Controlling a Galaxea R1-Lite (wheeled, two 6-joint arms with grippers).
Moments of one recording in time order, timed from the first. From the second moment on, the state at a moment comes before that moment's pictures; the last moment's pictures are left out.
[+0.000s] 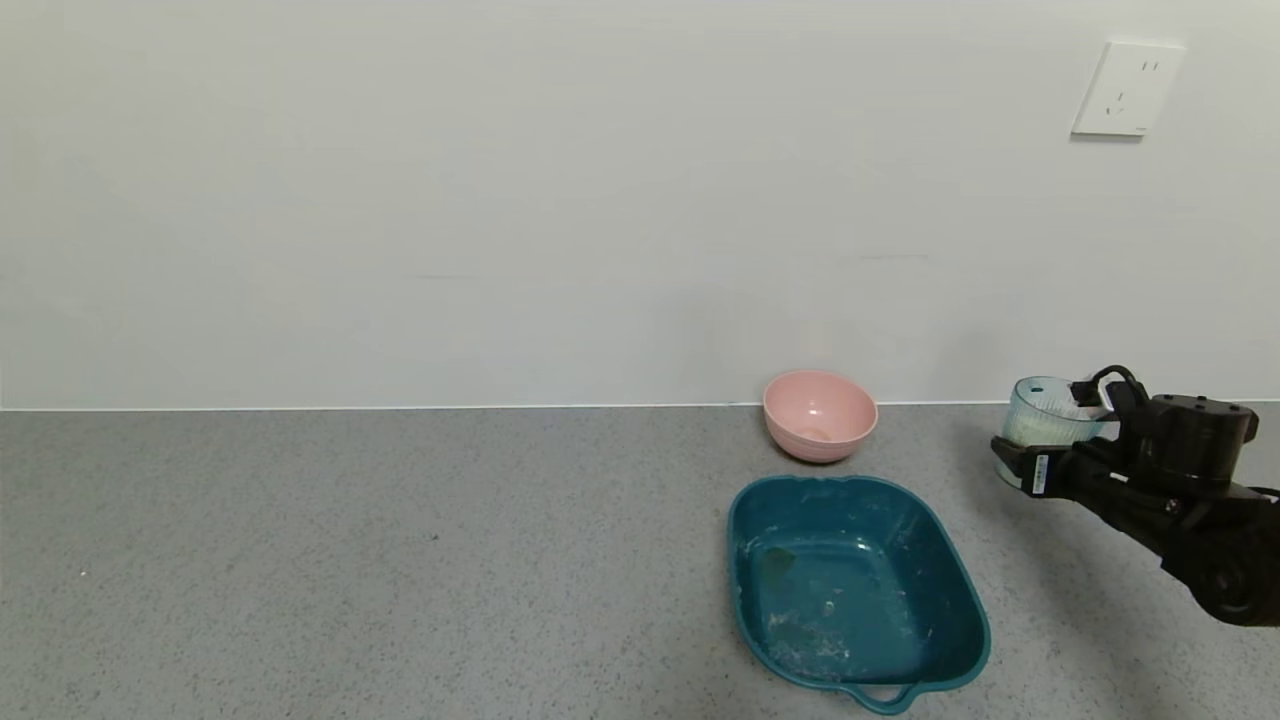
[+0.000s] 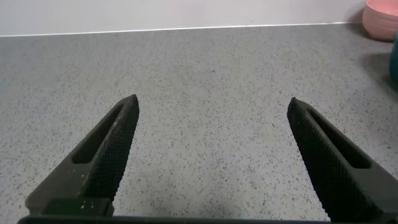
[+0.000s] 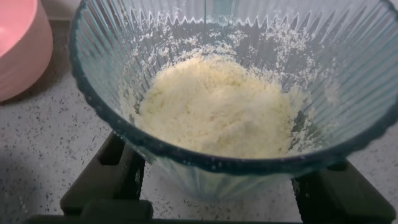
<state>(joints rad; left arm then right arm) 0.00 0.00 0.00 -0.01 0.01 0.03 -0.11 2.07 -0.72 -1.05 0.01 -0.06</state>
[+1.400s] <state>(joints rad) 0.00 0.00 0.00 -0.01 0.01 0.03 -0.02 2.09 -1.12 -0.65 -0.02 -0.48</state>
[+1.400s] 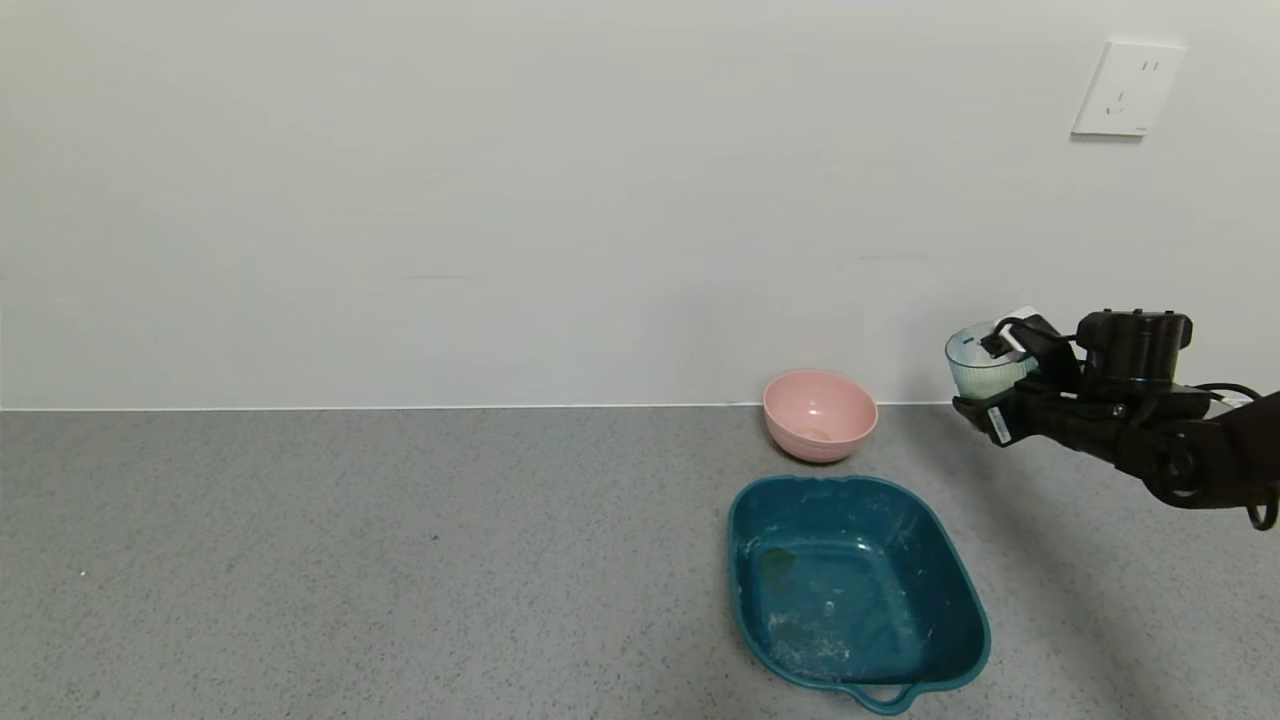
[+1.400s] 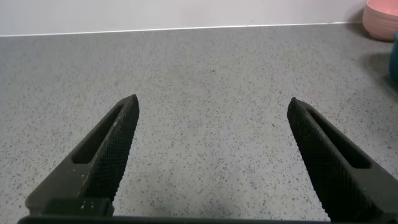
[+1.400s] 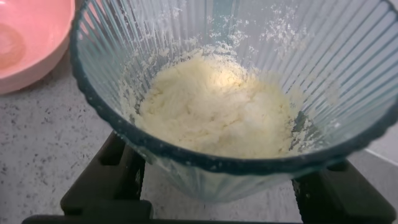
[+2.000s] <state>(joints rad) 0.00 0.00 0.00 -0.01 0.01 0.03 0.09 2.16 -1.27 -0.52 -0.20 -0.57</state>
